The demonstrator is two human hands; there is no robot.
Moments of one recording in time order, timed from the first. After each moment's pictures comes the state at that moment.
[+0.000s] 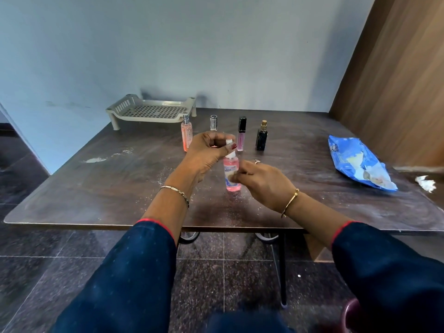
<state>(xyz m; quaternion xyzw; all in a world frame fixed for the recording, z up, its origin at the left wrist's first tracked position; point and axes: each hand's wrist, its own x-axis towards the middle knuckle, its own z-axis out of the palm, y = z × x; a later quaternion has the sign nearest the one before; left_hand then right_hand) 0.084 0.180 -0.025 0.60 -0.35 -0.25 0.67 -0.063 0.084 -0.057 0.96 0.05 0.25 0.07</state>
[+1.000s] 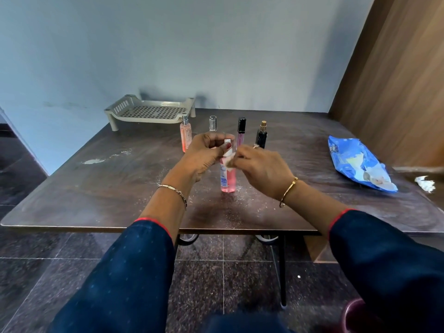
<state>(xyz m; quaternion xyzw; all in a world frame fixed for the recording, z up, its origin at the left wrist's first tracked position) 0.093 0.178 -0.027 0.60 -0.35 -0.29 0.66 -0.048 0.079 -0.034 0.95 0.02 0.28 0.10</state>
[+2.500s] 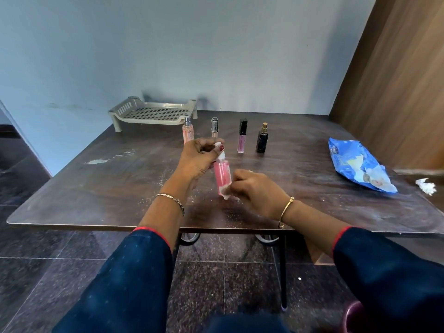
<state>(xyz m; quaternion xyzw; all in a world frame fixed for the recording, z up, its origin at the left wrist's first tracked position) 0.097 0.189 -0.040 0.62 -0.30 -0.23 0.69 -0.061 0.101 -0.057 0.98 0.02 0.18 -0.07</state>
